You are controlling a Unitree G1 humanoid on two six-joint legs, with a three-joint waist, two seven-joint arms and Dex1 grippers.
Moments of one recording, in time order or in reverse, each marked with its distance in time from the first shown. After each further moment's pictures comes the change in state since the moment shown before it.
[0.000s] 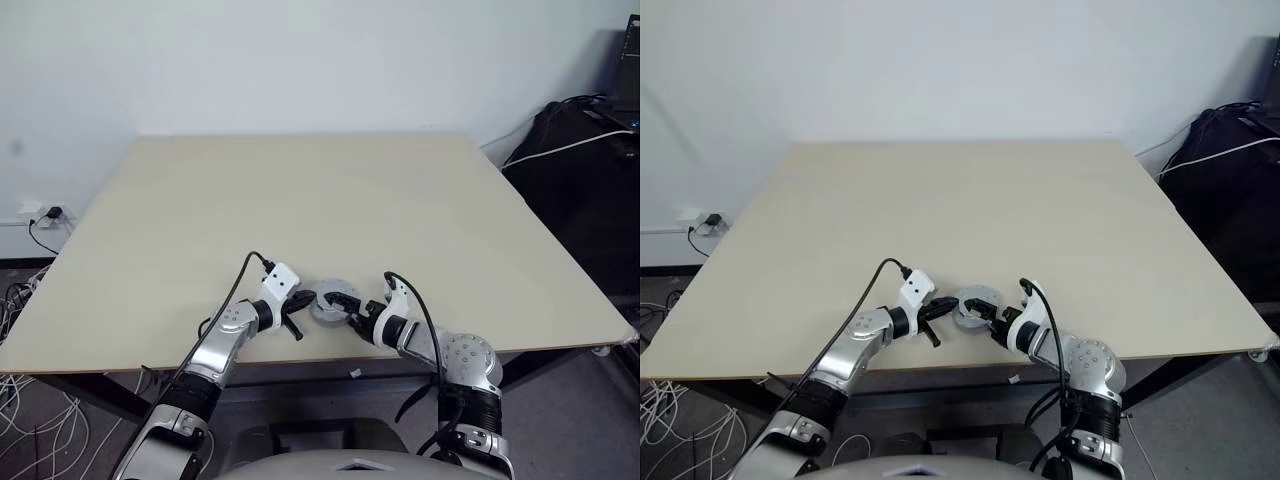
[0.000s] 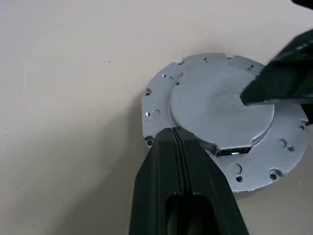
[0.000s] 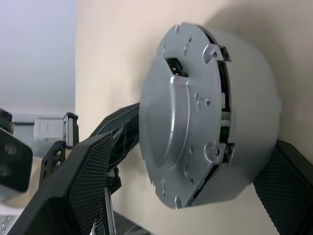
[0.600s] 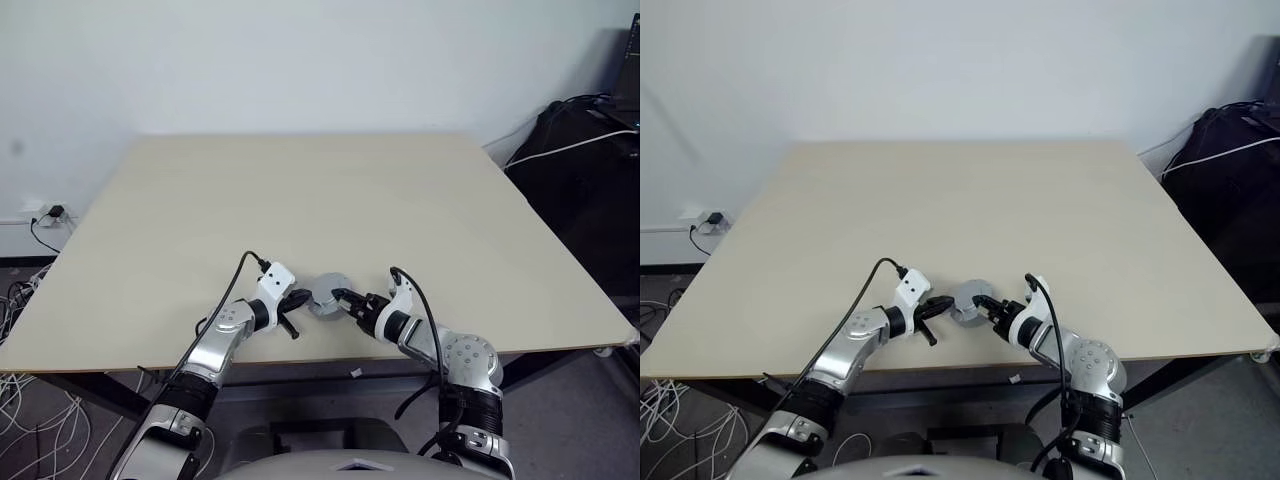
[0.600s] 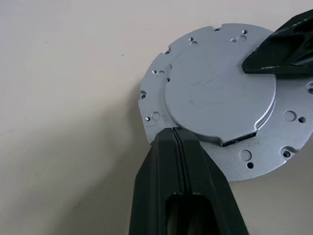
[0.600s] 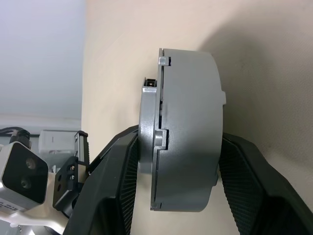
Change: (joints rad) left arm 0.001 0.010 0.014 0.004 0.002 -0.001 0.005; right arm 0.007 -0.002 -0.001 -0.017 0.050 -0.038 -0.019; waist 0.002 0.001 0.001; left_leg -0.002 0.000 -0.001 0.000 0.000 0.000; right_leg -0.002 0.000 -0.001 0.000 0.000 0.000
